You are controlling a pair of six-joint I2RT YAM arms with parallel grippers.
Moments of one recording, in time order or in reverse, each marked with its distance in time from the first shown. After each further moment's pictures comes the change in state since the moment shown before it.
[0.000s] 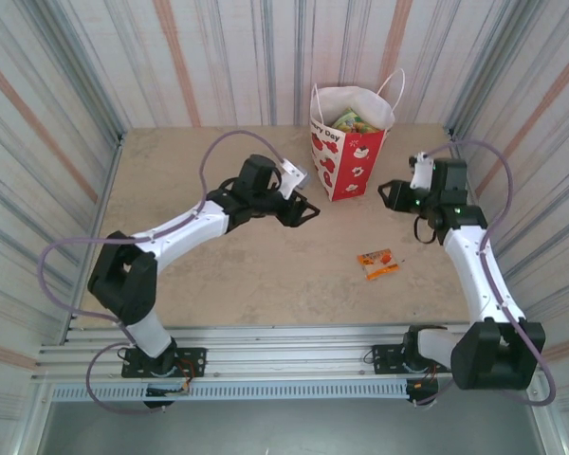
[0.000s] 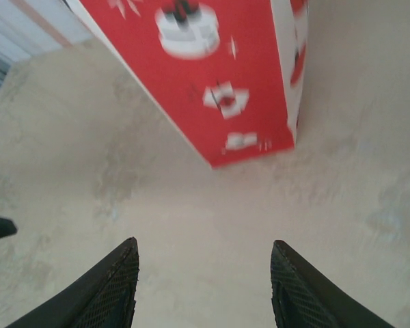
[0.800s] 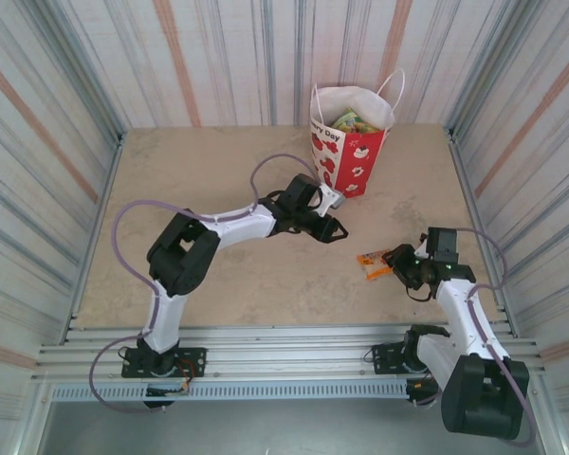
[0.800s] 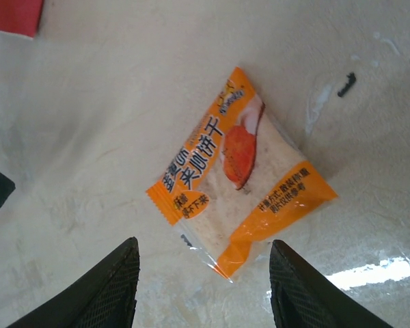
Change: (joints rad) left arm -0.123 0.379 0.190 0.056 0.055 -0.191; right arm -0.097 -0.245 -0.519 -0.041 0.015 0.475
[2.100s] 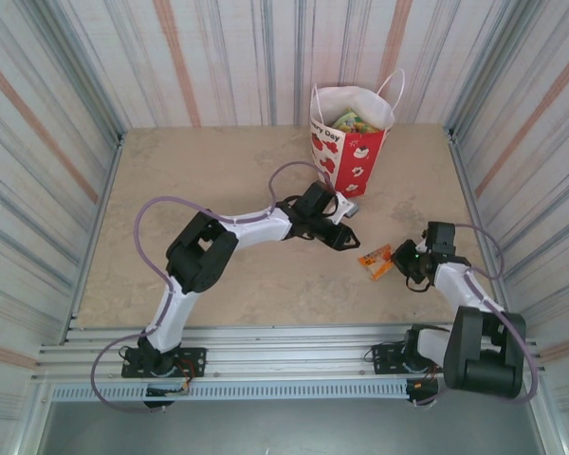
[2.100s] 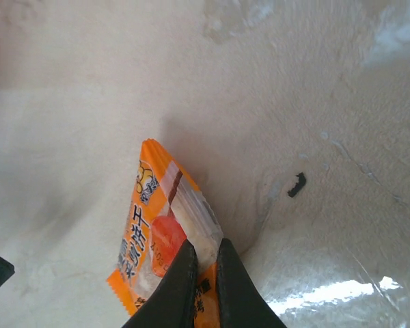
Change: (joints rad) left arm -0.051 0.099 0.105 -0.038 0.023 -0.026; right arm -0.044 0.215 -0.002 0.202 0.068 -0.043
